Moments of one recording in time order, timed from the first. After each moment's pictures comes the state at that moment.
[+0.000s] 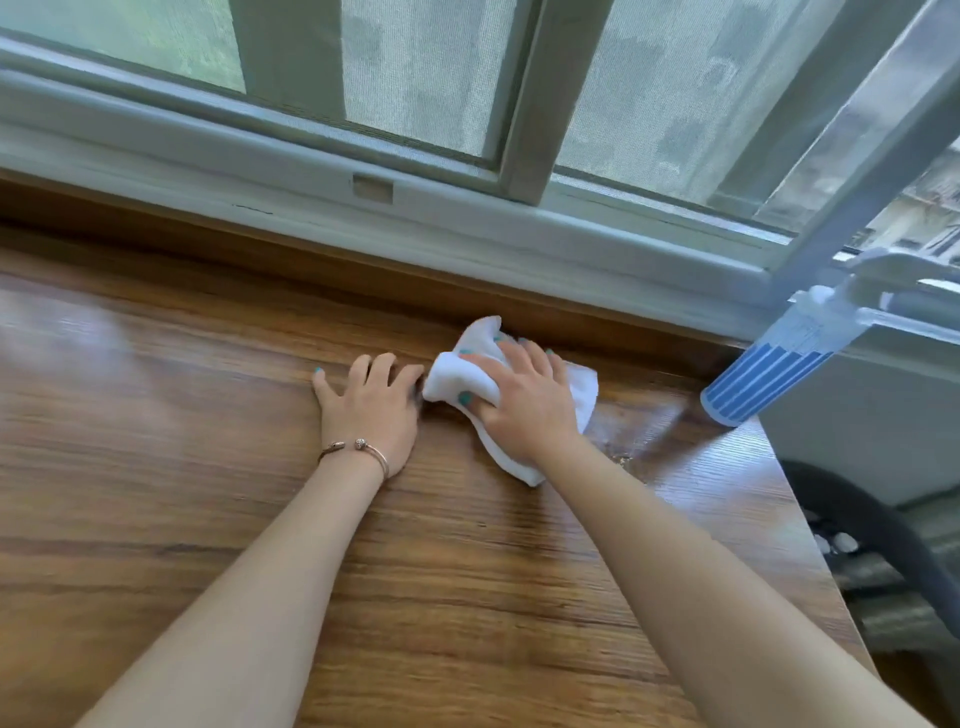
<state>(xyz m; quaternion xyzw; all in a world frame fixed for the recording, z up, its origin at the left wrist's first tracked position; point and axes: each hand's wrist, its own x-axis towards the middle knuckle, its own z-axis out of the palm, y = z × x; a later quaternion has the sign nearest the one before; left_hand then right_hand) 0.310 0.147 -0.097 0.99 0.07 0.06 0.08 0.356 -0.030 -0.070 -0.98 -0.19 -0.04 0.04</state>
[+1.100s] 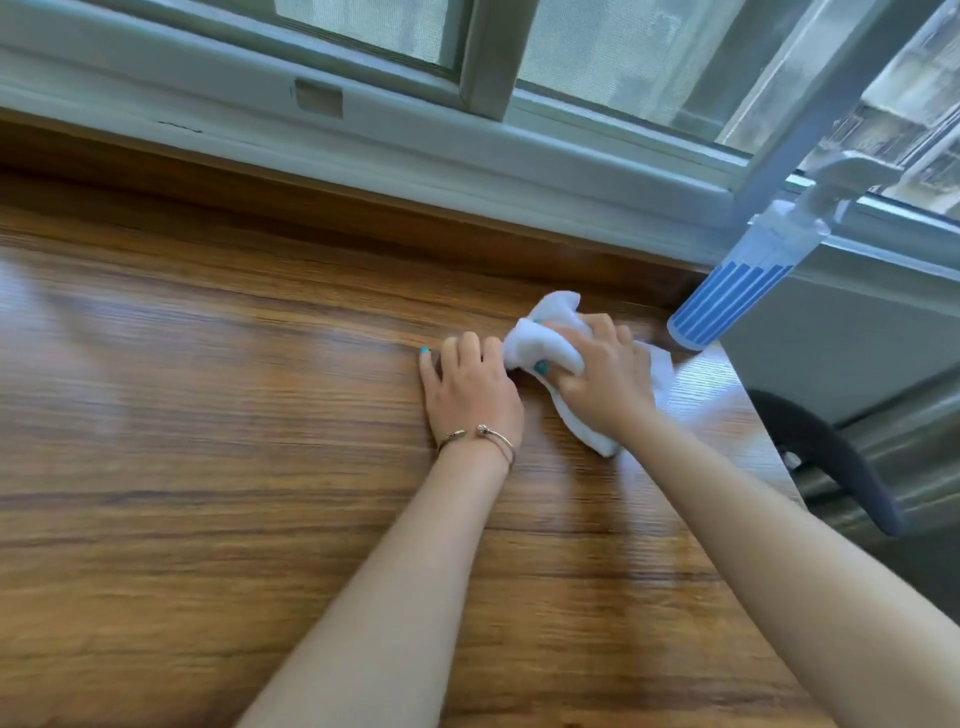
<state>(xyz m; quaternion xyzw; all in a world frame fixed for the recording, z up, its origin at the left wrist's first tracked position) 0.278 0.022 -0.094 0.96 0.05 0.14 0.25 0.323 -0.126 -0.070 -1.00 -0.06 -0.07 0.00</state>
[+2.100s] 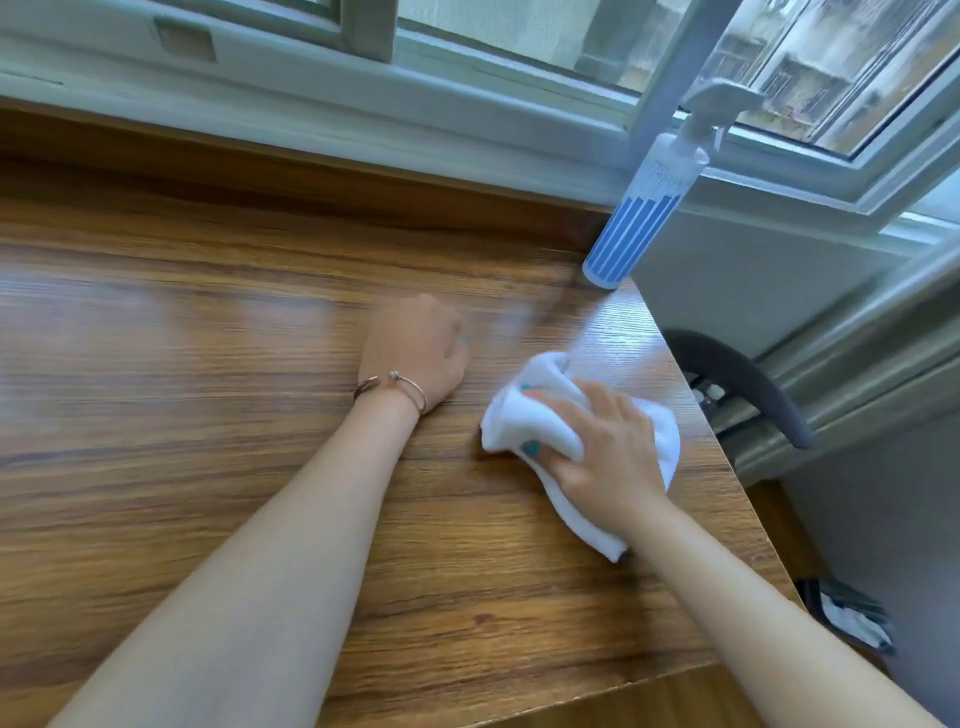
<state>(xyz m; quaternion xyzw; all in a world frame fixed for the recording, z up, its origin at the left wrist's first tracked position) 0.270 0.014 -0.095 0.94 -0.12 0.15 0.27 0.158 -0.188 -0.070 -0.99 -0.05 -0.06 0.09</state>
